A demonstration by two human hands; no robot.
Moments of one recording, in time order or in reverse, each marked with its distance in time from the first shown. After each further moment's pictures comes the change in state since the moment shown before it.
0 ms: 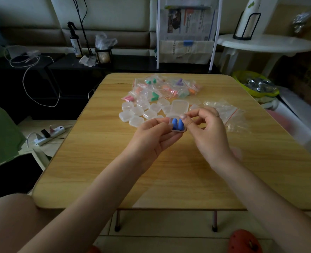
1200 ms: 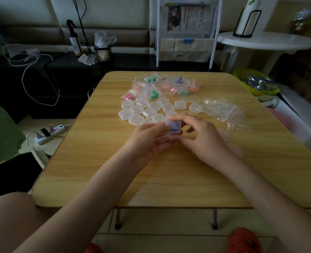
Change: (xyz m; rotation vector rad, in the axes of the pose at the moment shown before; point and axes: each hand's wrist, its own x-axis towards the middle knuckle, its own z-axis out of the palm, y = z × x) left_hand 0.005 -0.003 -0.014 0.095 -0.021 -0.082; right_hand 0.002 0.013 -0.009 -0.194 -0.390 -0.191
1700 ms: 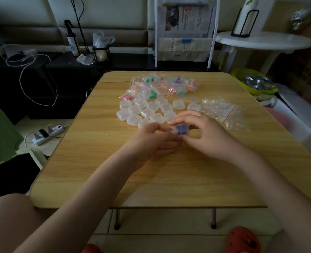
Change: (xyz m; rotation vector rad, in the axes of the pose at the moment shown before) left_hand -0.002 0.000 0.005 0.210 -0.004 -0.042; right_hand 0.003 -0.005 -0.025 -0.074 -0.206 0.047
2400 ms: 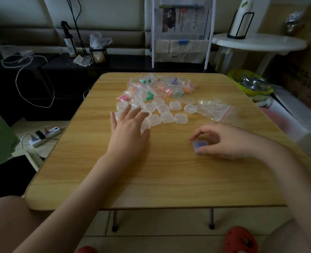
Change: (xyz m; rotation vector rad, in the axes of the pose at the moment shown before) left_hand 0.017 -0.005 -0.036 1.406 0.501 0.538; right_hand -0.018 0.019 -0.039 -0.065 -0.317 0.258
